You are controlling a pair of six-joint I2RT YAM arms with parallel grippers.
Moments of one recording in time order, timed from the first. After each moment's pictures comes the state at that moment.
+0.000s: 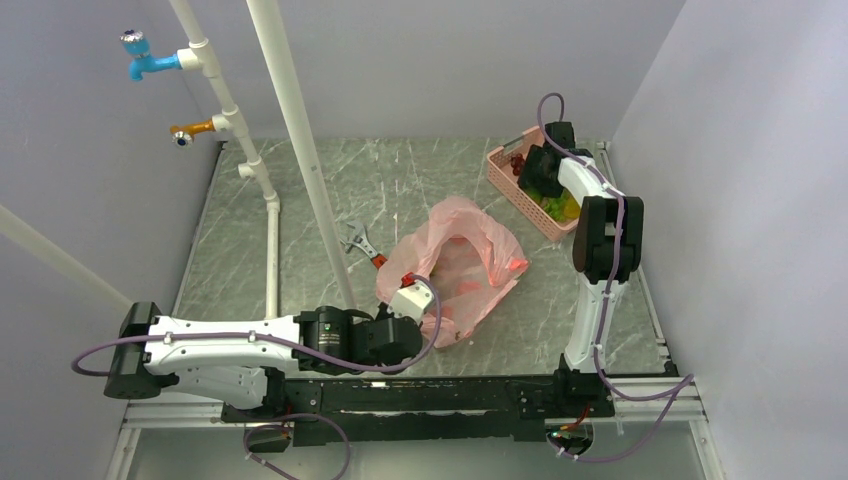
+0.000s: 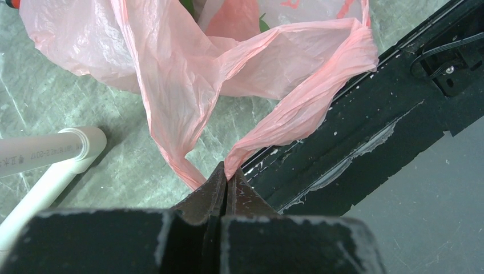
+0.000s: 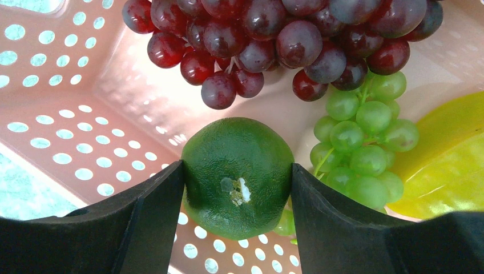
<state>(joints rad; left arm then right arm) -1.48 1.17 0.98 -0.74 -0.49 -0.69 0.00 2.16 1.73 -0.51 0.04 0.37</state>
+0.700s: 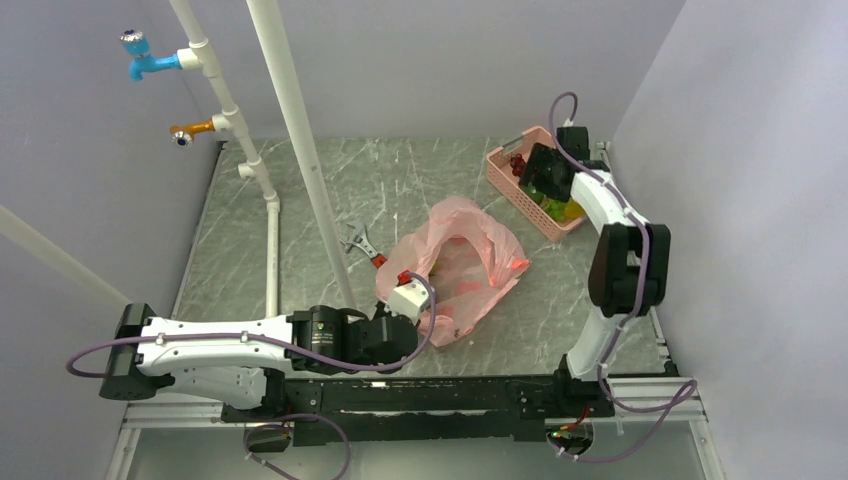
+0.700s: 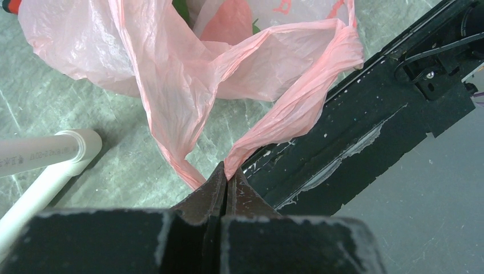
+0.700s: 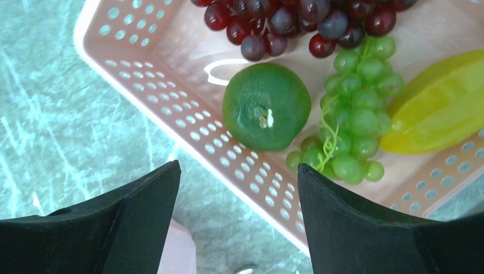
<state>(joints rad) -1.48 1.14 0.98 -0.73 -0.49 -0.70 0.00 1.87 1.50 -0.44 -0.03 0.38</state>
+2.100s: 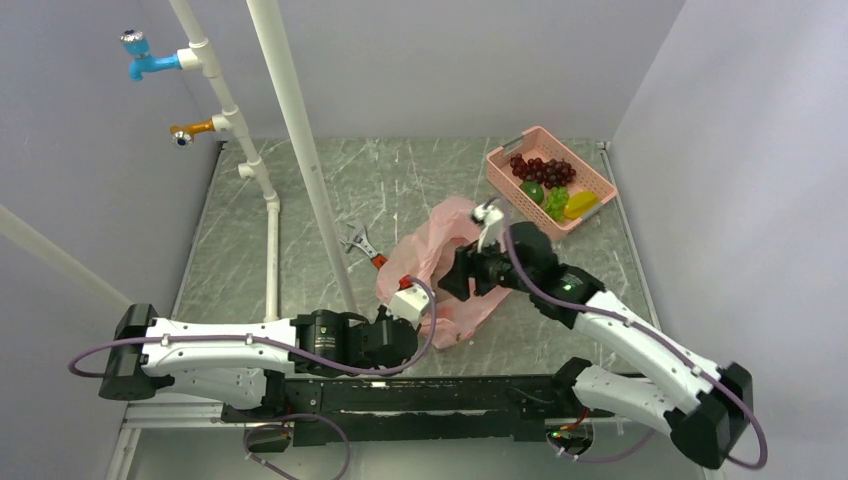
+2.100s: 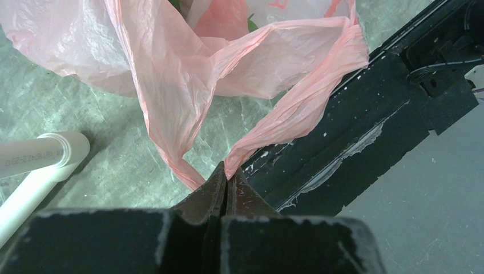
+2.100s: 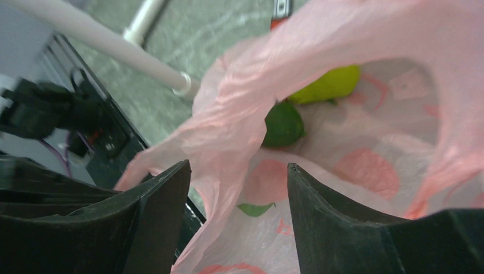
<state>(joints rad) -1.48 1.15 0.92 -0.66 -0.47 -0.69 0.68 0.93 0.80 -0.33 -0.28 0.33</state>
